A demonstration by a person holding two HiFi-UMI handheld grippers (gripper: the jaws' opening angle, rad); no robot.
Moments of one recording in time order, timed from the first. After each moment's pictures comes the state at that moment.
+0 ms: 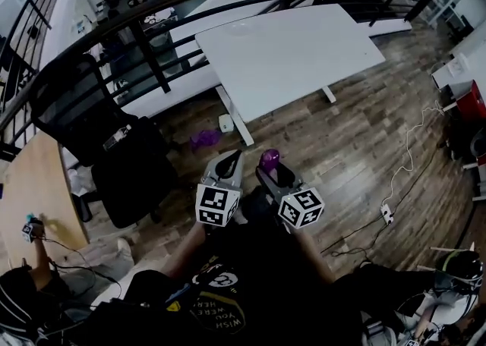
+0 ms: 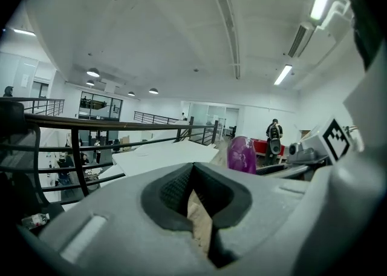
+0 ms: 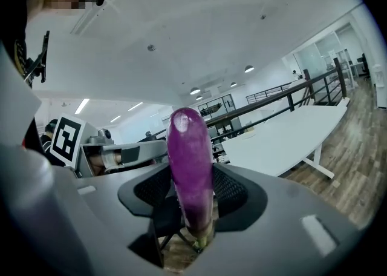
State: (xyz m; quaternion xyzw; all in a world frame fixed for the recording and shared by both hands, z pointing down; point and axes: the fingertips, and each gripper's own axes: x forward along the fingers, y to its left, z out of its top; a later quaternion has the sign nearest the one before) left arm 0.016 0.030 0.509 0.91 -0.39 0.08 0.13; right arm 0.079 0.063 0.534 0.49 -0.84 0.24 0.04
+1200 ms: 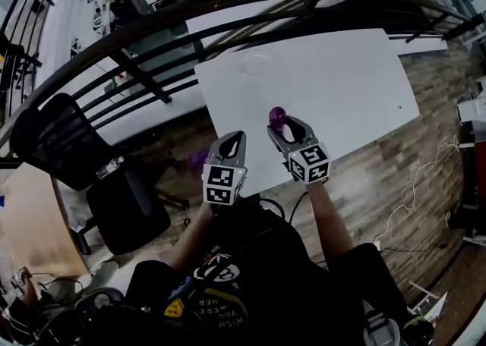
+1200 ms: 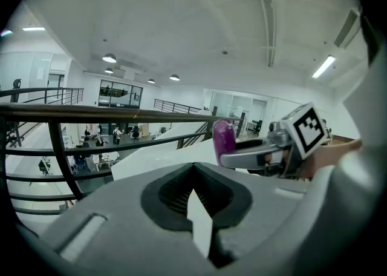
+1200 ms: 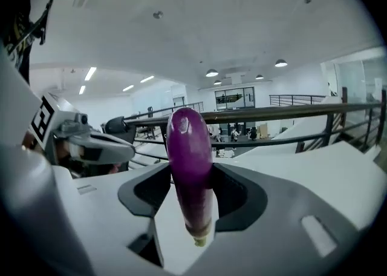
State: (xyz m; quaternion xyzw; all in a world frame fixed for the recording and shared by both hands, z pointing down) left arm 0.085 -0.400 0.580 0.85 -0.47 0.13 0.20; right arm 0.176 -0.435 0.591 0.41 -0.88 0.17 0.18
